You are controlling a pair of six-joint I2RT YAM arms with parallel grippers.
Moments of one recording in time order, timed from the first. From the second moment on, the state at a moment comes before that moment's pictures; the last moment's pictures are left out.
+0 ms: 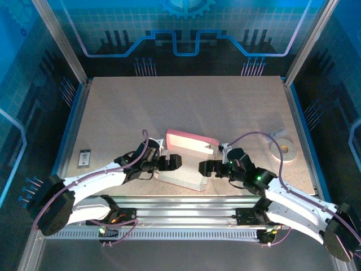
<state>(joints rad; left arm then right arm) -0.69 1.20 0.53 -0.10 0.16 -0.75 0.74 0.84 0.38 -0.18 -0.13 0.72</state>
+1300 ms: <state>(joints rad) -0.75 1.37 0.47 0.12 0.09 -1.00 0.46 1.30 0.47 0.13 -0.24 0.66</state>
